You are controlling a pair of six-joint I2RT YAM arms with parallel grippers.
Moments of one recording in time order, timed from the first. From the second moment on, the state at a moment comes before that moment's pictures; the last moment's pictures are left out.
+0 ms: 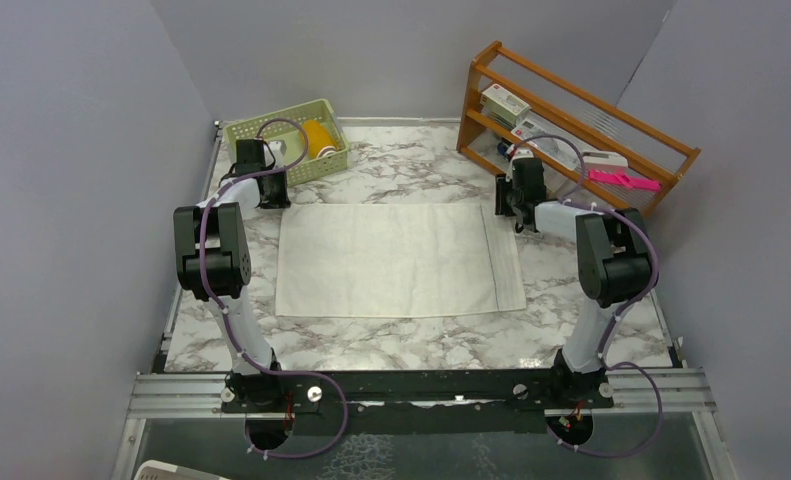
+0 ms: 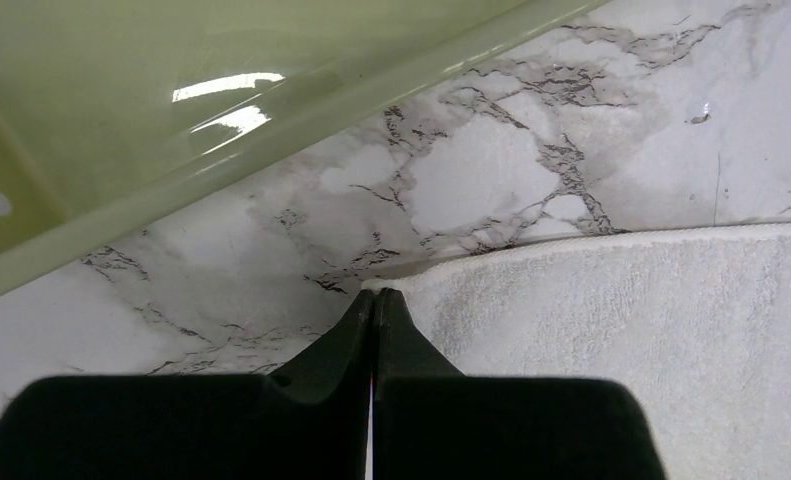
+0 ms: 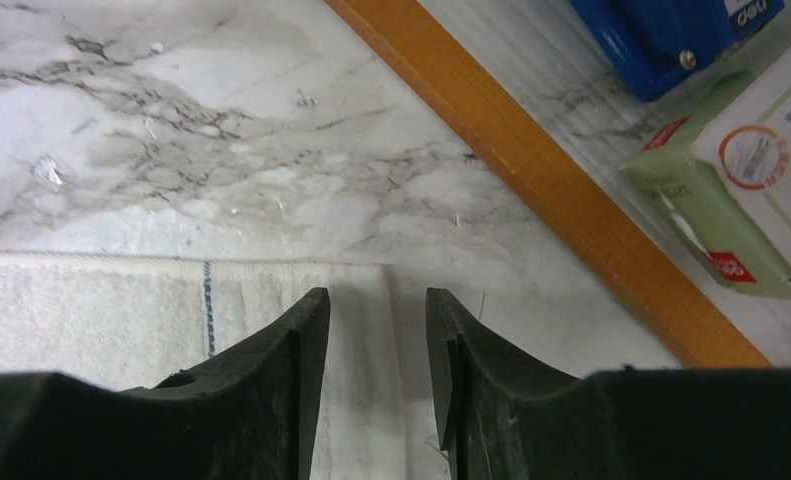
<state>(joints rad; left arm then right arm) 0.10 1.95 1.32 -0.29 0.22 0.01 0.17 1.88 1.03 0.16 0.13 0.05</state>
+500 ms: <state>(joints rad) 0.10 1.95 1.33 -0.30 0.22 0.01 0.17 1.93 1.10 0.10 0.13 0.03</state>
